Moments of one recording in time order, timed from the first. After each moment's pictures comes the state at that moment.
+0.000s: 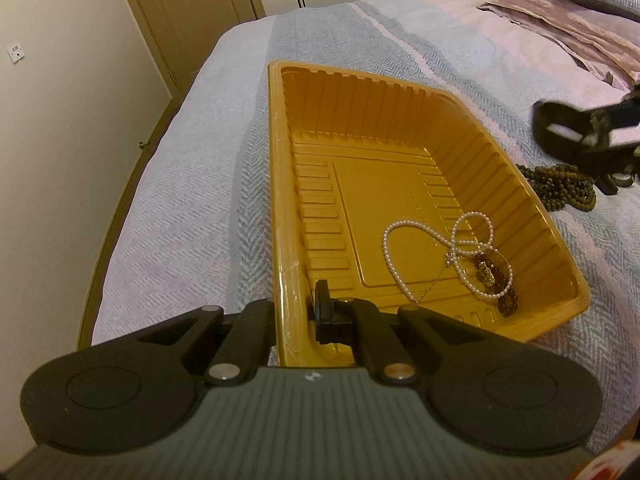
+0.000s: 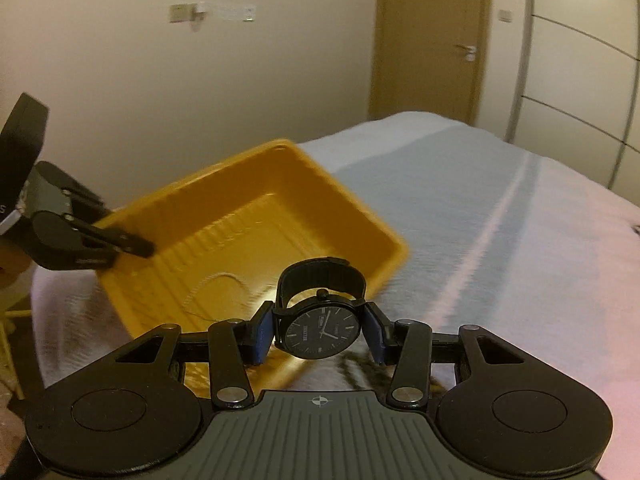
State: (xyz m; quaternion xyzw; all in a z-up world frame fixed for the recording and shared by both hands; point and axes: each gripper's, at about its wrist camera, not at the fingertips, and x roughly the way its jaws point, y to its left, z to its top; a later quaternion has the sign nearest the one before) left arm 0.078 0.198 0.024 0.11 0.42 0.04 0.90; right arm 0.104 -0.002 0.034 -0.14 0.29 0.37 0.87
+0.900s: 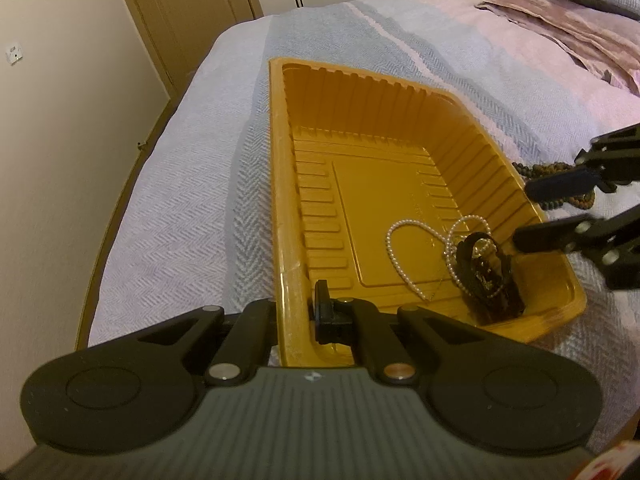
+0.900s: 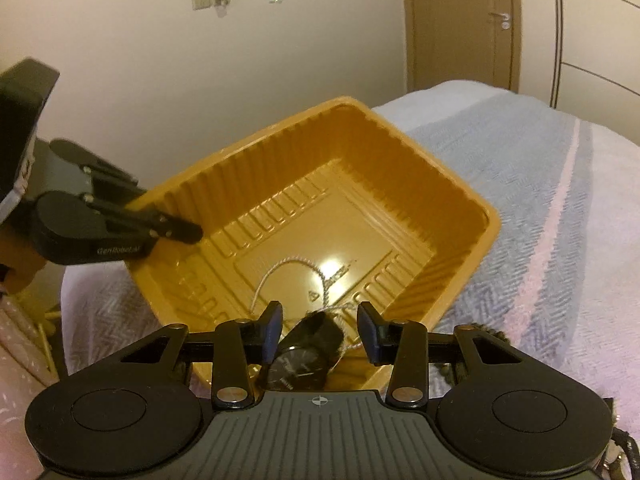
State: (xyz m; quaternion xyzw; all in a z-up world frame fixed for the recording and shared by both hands) left arm 0.079 0.197 0.022 0.11 0.42 0.04 0.90; right arm 0.106 0.029 0.000 -0.10 0.33 0.42 0.84
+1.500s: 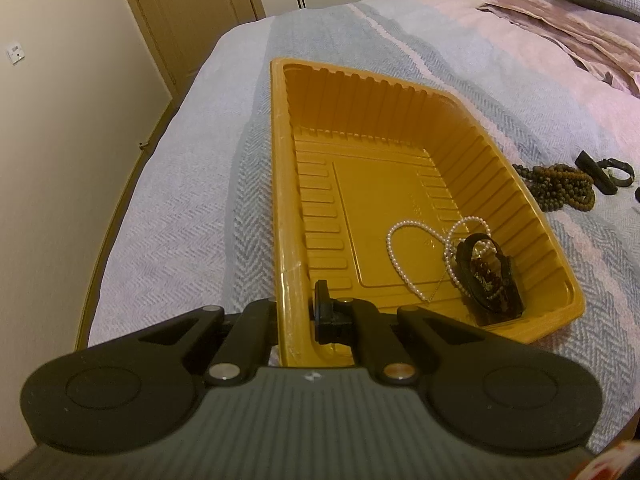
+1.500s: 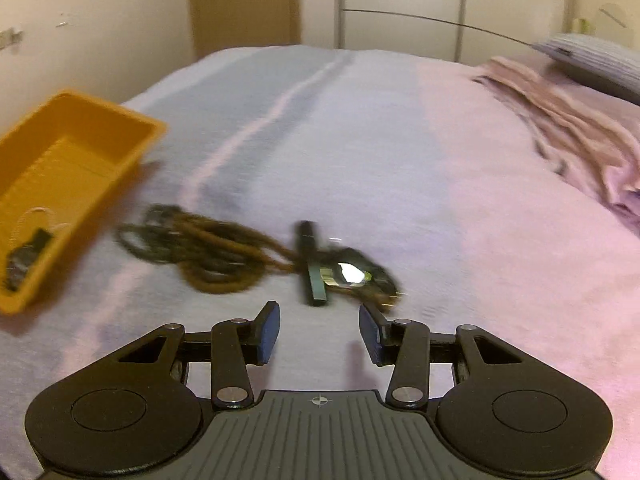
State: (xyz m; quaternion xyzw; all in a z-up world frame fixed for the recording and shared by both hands) left arm 0.078 0.195 0.022 0.11 0.41 0.04 0.90; right arm 0.103 -0.169 -0.039 -0.05 0.37 0.12 0.92
